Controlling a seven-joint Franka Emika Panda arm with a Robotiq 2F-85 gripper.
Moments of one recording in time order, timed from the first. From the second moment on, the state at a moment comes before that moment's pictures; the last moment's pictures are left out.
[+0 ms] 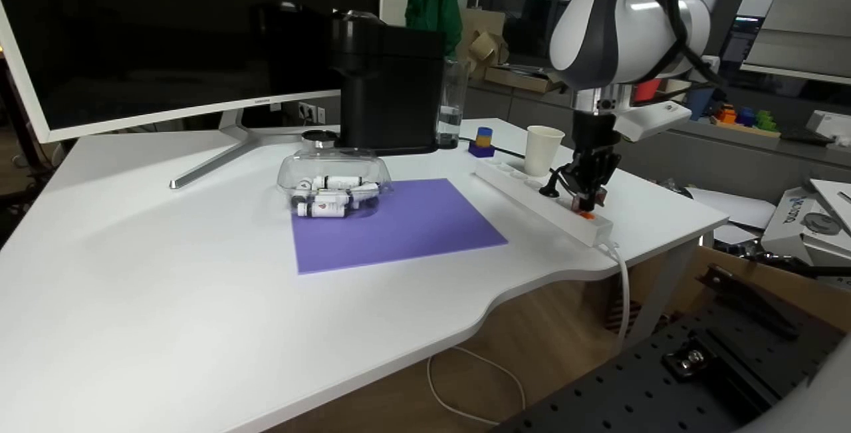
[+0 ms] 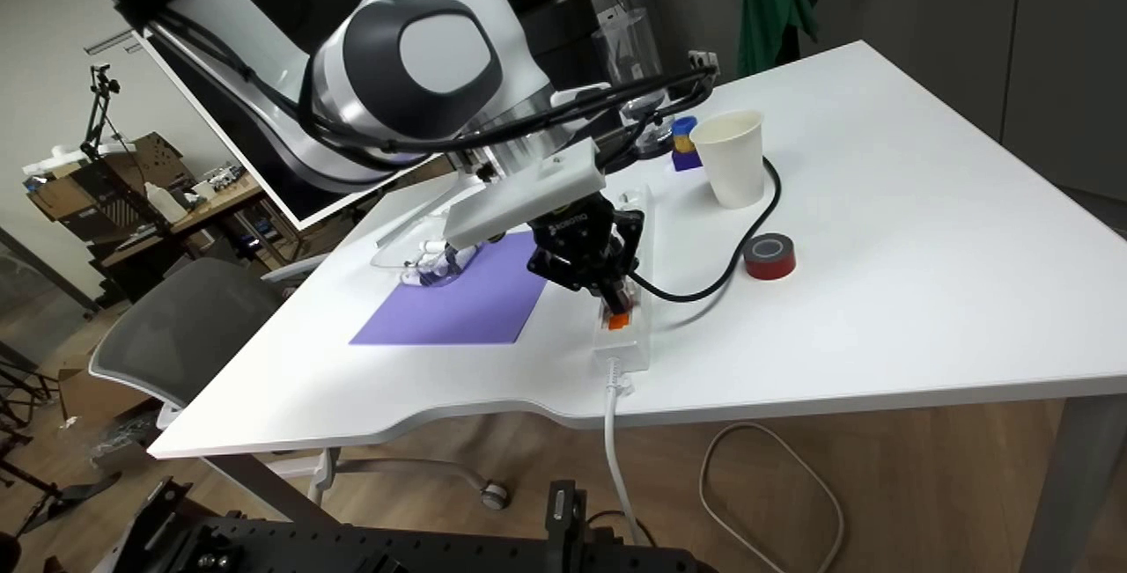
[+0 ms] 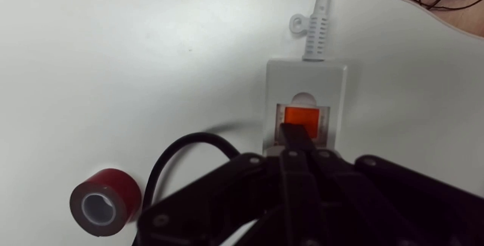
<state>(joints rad) -0.31 0.38 -0.25 -2.45 -0.25 2.81 -0.37</state>
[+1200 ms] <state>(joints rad) -0.31 0.33 -0.26 -2.52 -0.21 2.82 -0.37</state>
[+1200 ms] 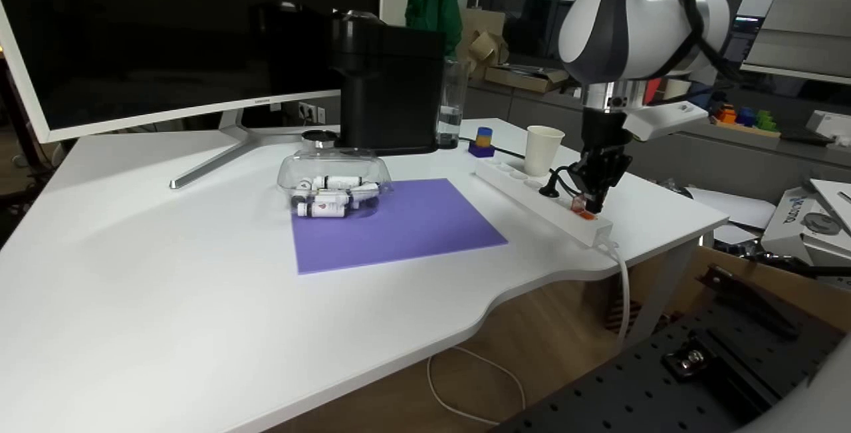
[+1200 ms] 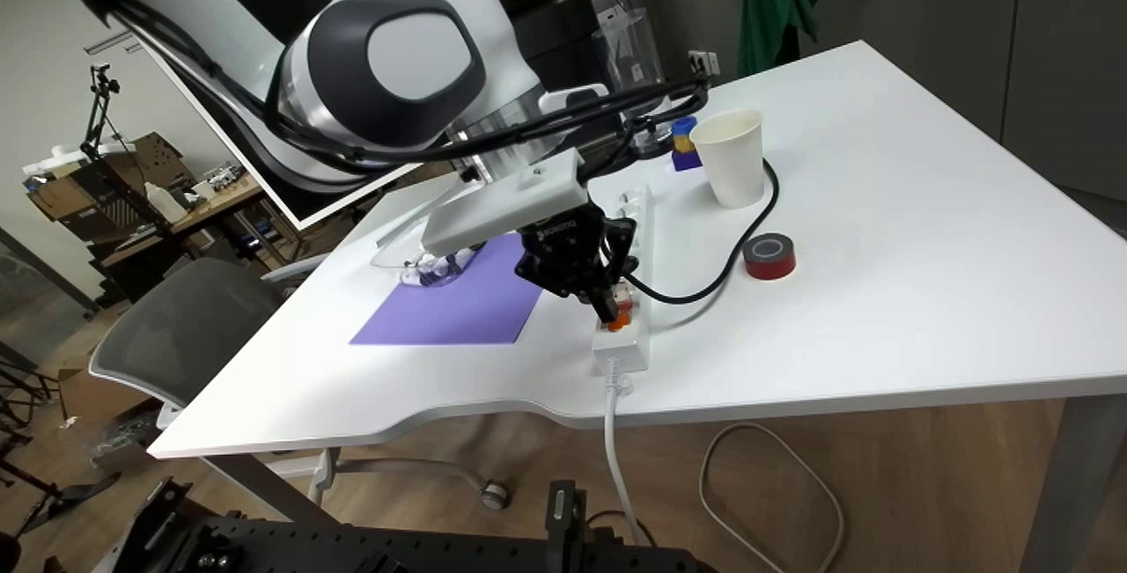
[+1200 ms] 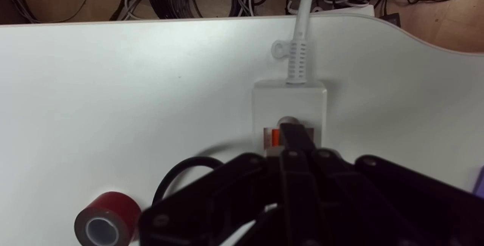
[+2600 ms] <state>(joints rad) -0.33 0.39 -0.23 -2.45 -0.20 2.81 -0.37</state>
